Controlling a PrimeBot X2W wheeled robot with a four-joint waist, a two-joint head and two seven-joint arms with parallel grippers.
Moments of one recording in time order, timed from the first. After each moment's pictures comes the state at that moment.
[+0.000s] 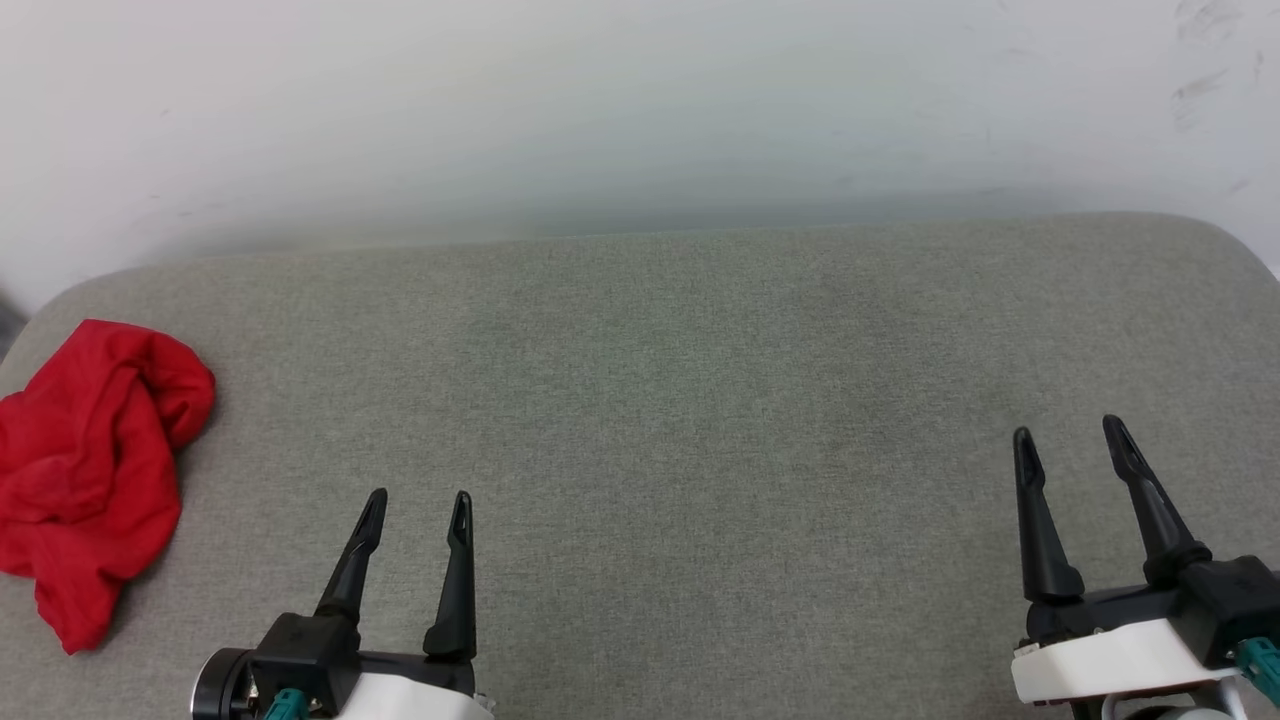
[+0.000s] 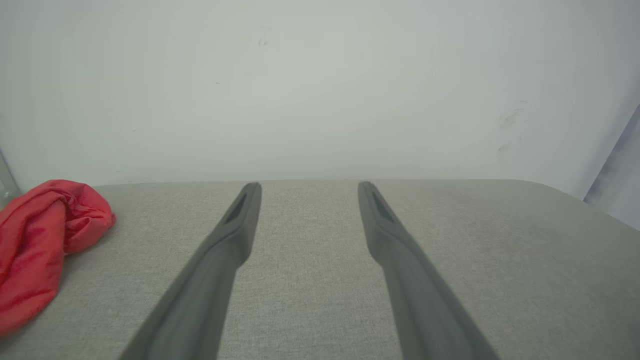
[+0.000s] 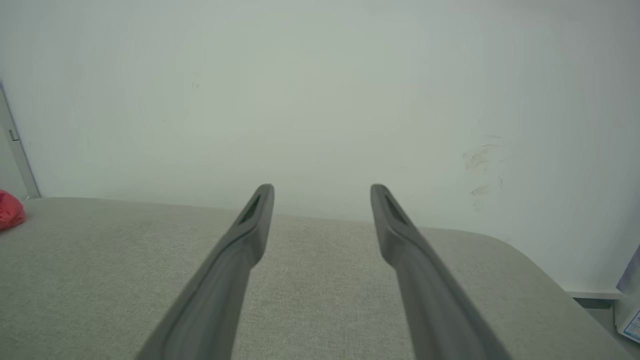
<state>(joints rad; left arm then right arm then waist) 0.09 0.05 -0.09 -0.05 -0.14 -0.03 -0.26 0.02 -0.05 -0.04 -0.05 0.02 0.13 -0.26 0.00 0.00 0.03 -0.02</state>
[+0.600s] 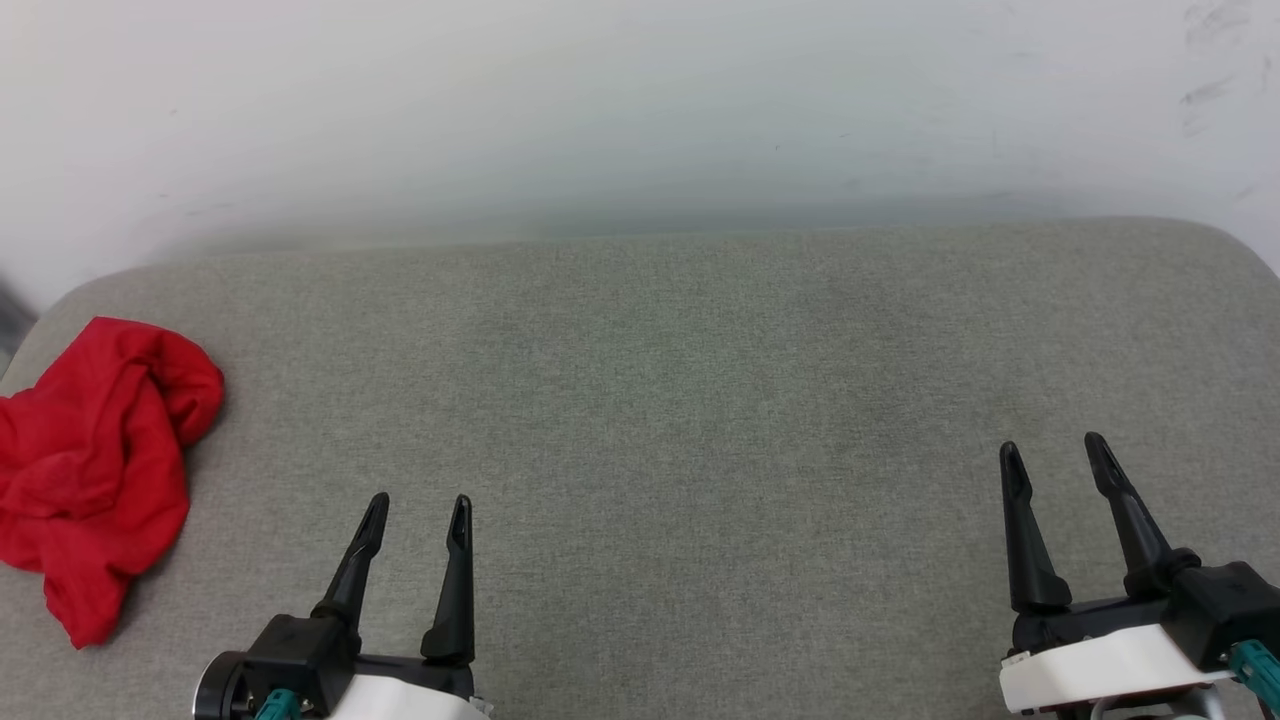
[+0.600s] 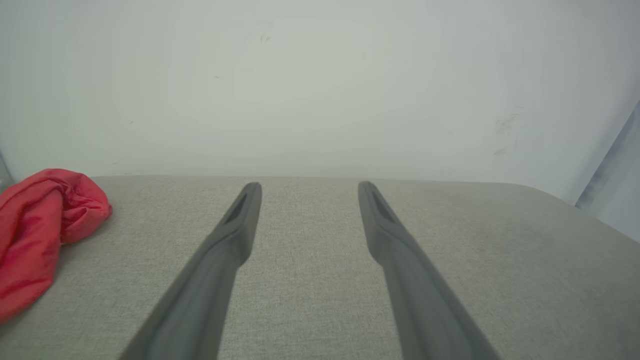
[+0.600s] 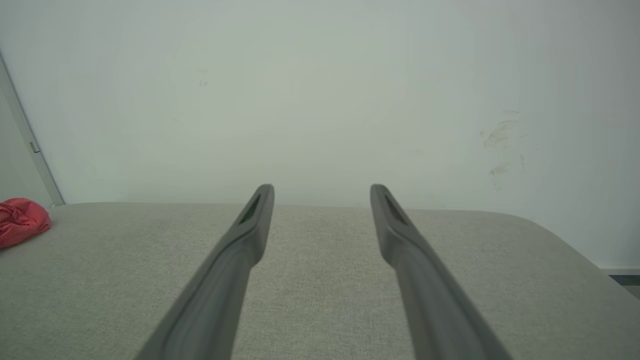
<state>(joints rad) 0.09 0.05 -0.09 -0.03 -0.17 -0.06 -0.26 0.03 -0.05 -0.02 -0.01 0.09 0.13 -0.26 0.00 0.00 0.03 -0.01</state>
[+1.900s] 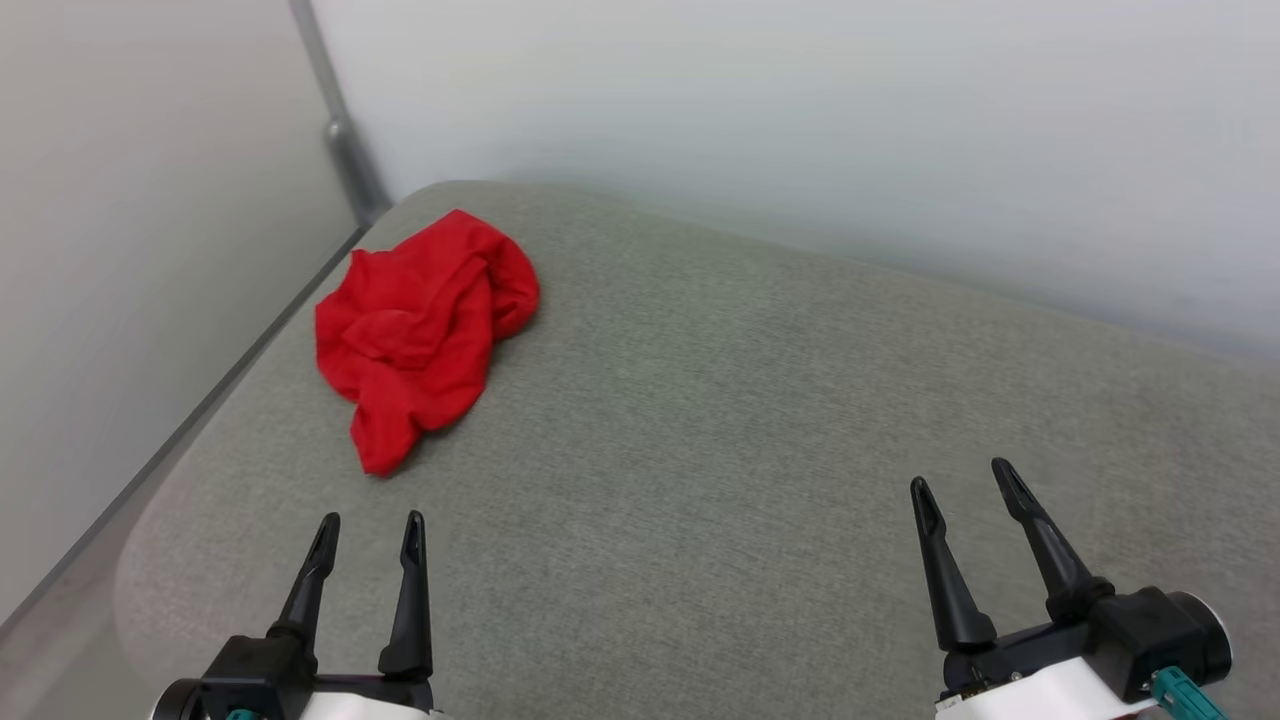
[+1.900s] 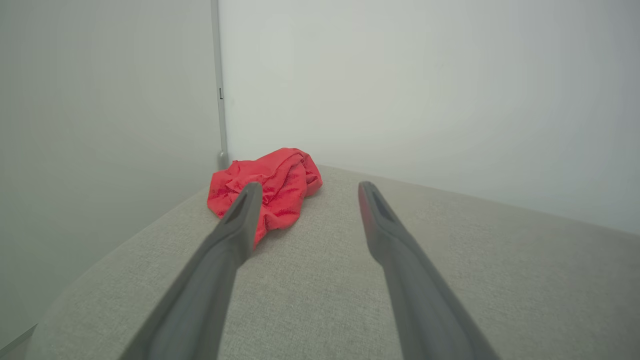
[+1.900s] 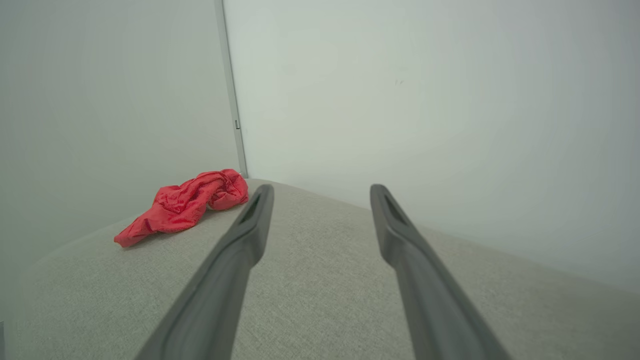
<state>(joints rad) 0.12 0.05 -0.01 -0.04 -0.15 -0.07 -0.26 0.06 -0.05 0.11 -0.04 0.09 0.13 -0.26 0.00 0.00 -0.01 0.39</state>
